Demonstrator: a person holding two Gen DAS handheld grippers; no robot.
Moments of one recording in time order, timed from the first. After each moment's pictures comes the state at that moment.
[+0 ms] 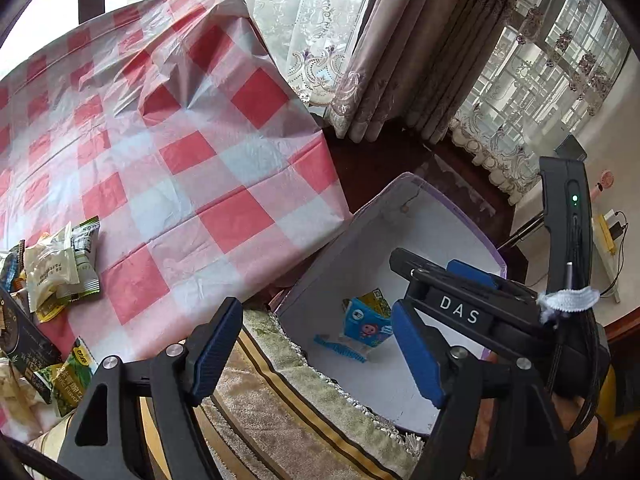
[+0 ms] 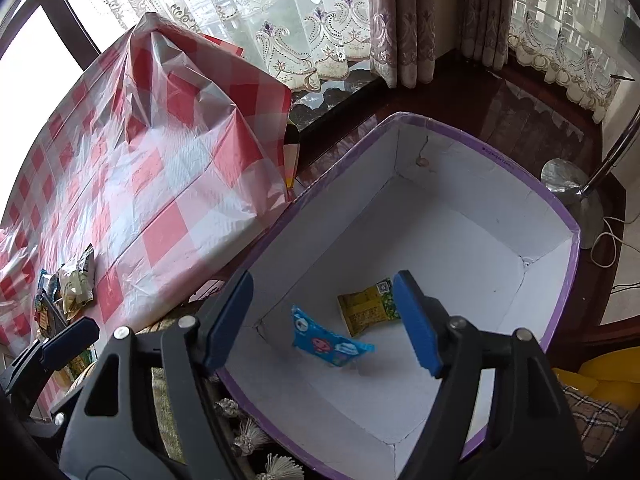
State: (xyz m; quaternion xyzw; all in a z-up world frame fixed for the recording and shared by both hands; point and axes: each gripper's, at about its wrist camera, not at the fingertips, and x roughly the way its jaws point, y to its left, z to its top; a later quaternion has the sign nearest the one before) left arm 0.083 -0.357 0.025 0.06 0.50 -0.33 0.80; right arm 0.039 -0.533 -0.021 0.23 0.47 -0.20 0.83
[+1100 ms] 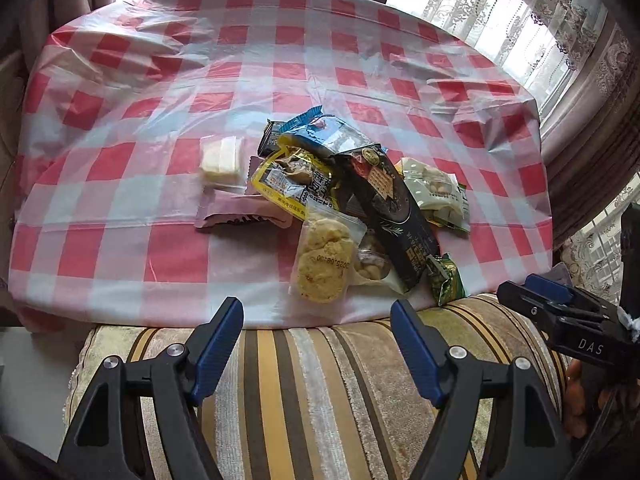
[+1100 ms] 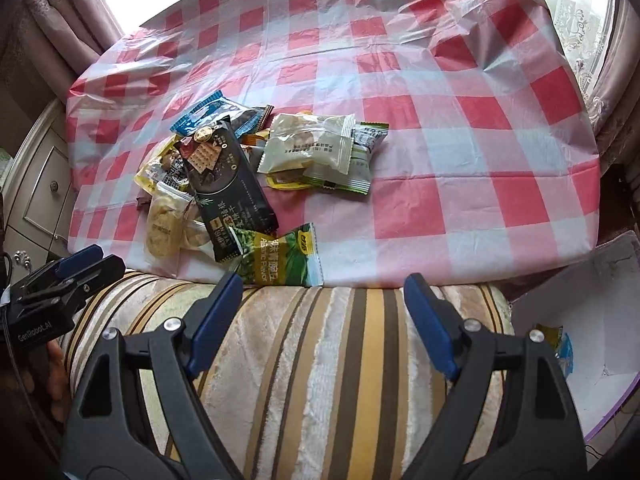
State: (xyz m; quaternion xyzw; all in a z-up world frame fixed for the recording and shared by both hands) left arm 0.084 -0.033 0.004 -0.09 0.51 -0.07 0.85; right arm 0.100 -0.278 -0.004 0.04 0.52 0.11 0.85
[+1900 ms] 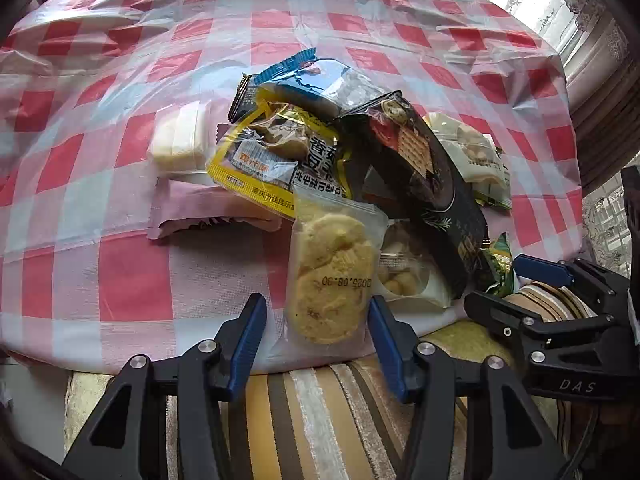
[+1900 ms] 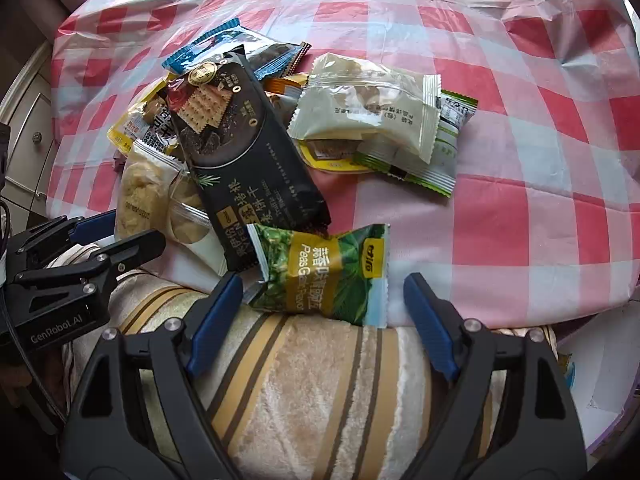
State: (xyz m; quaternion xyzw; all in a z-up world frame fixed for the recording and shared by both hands) left arm 0.133 -0.051 -0.043 -0.04 0.57 -0.09 0.82; right arm 0.145 -0.229 -0.051 -0.01 0.58 0.14 0.80
